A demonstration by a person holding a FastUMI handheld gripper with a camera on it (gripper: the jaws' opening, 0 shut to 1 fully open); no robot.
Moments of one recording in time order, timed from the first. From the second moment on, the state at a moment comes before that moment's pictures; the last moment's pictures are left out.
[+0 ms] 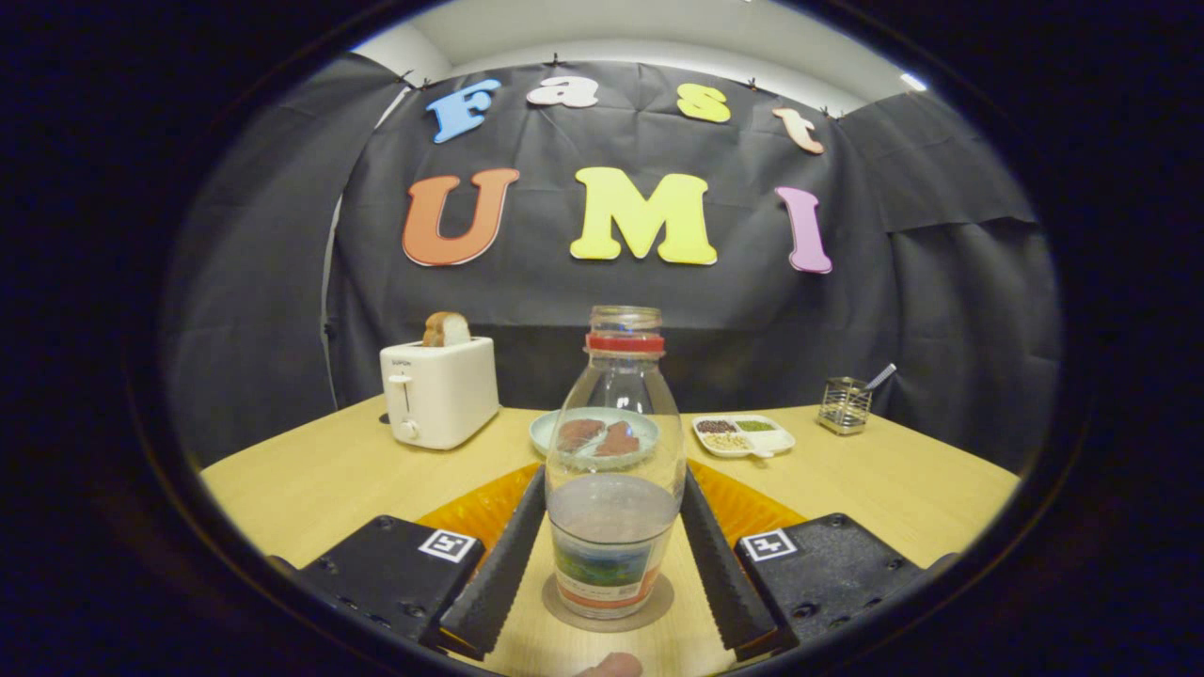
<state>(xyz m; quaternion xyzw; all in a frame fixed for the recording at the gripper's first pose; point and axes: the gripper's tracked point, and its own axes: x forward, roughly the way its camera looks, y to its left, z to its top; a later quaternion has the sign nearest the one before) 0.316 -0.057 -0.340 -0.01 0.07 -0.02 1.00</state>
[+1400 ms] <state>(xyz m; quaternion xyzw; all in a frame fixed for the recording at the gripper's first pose) 0.114 -0.082 -0.163 -0.09 0.07 -0.06 0.99</state>
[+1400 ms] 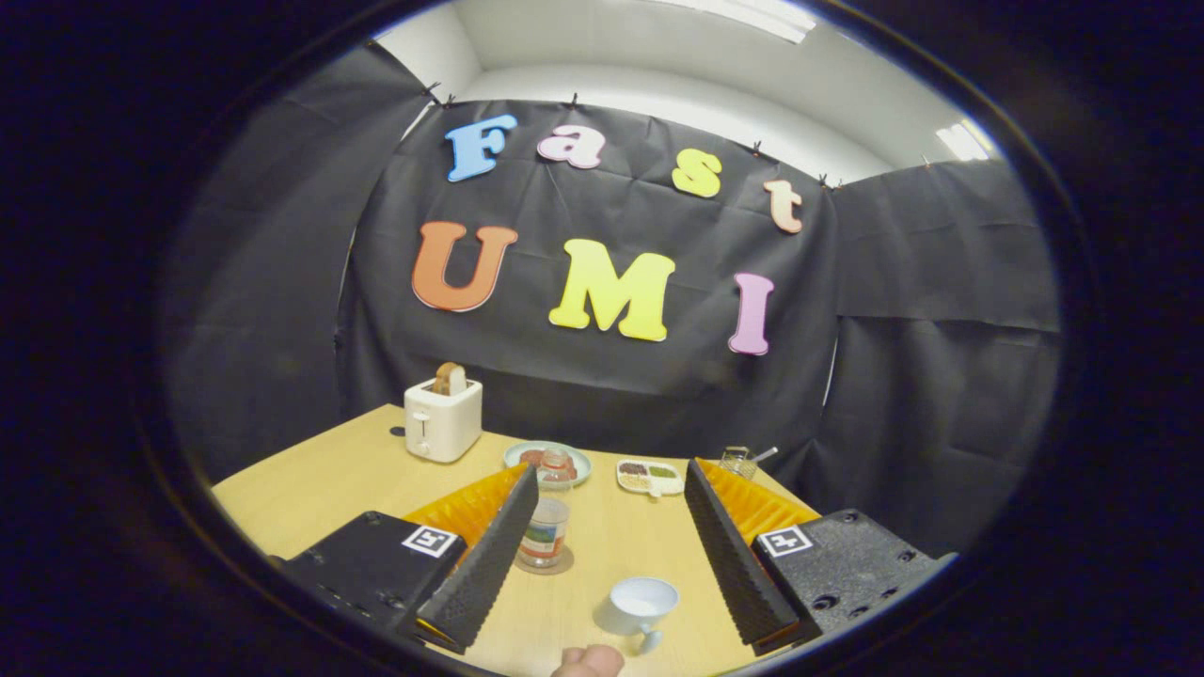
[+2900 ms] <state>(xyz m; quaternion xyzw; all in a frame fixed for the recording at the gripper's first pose) 0.004 -0.109 -0.059 0.03 0.01 -0.01 1.00</state>
